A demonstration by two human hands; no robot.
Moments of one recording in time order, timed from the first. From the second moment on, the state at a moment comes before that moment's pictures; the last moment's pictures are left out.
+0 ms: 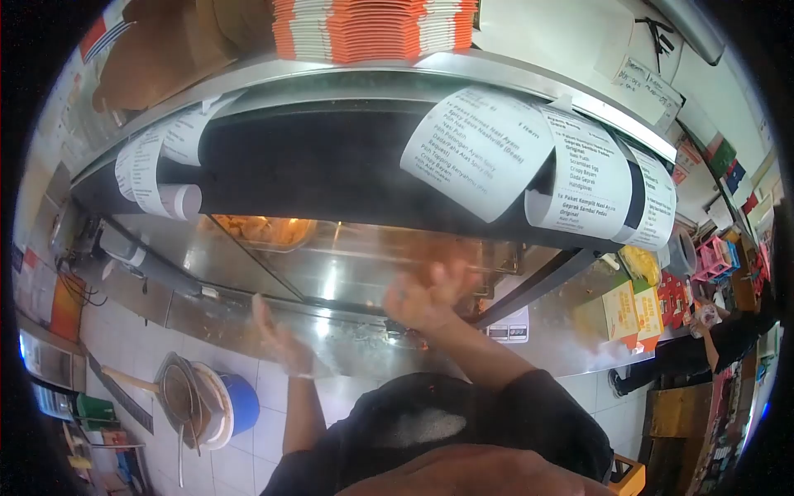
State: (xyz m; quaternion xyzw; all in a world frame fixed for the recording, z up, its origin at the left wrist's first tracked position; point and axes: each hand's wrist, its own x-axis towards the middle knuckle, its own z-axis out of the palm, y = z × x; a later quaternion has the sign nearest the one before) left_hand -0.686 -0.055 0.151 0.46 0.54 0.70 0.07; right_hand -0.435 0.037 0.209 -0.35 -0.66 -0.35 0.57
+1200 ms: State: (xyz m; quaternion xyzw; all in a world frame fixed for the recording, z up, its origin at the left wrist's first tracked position) left_hand -0.622 -0.015 0.113 0.61 0.44 0.64 -0.15; right_hand -0.115 -0.254 0.071 -0.67 -0.57 0.43 -0.20
